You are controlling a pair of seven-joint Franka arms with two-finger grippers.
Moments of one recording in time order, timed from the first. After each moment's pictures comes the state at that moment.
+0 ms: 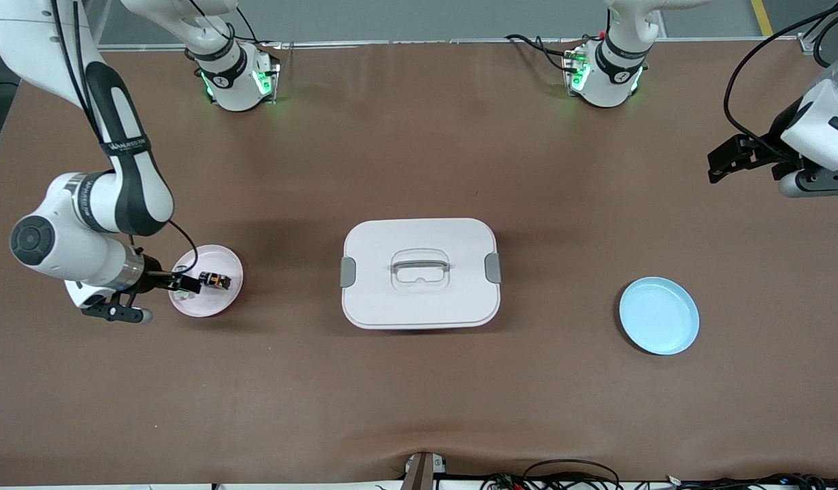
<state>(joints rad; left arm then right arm) 0.02 0.00 -0.13 -1.56 0.05 1.52 -0.12 0.04 0.43 -0.06 -1.87 0.10 2.27 0.08</state>
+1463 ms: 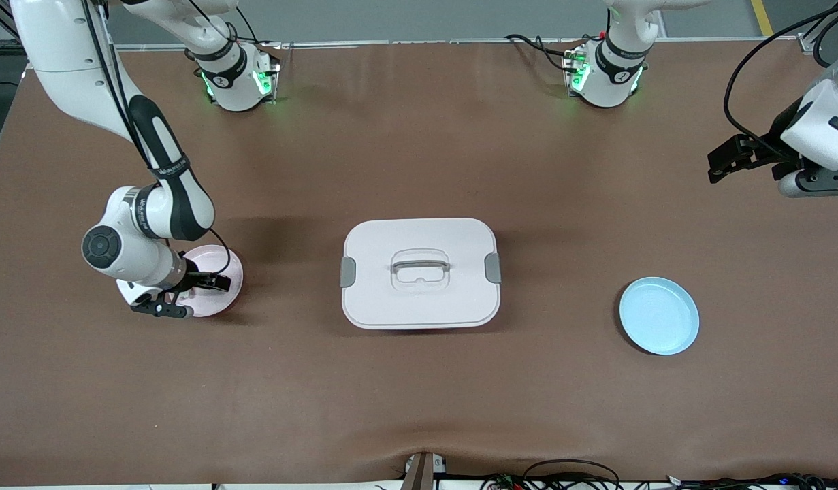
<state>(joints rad) 0.02 0.00 -0.13 -1.56 0.05 1.52 -0.12 0.07 0.53 -0.06 -1.98 0.10 2.44 0.09</state>
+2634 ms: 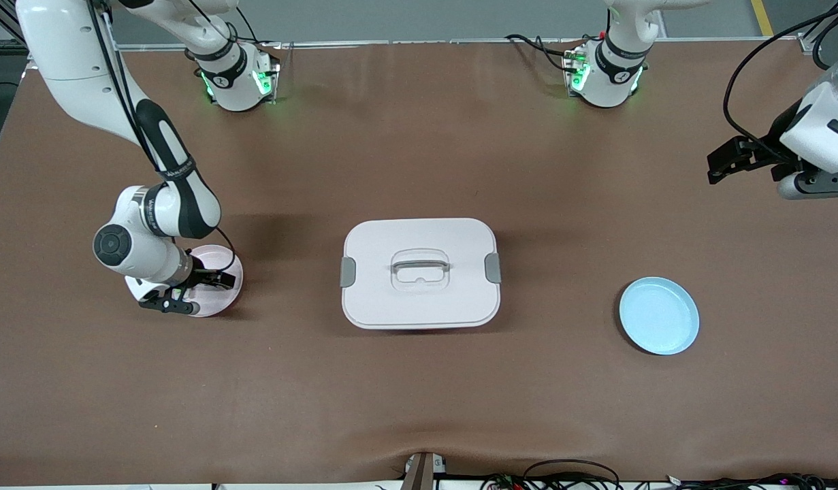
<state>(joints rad) 0.02 0.01 -0.13 -1.56 0.05 1.52 -0.12 0.07 0.54 -0.06 -2.02 0.10 2.49 0.09</state>
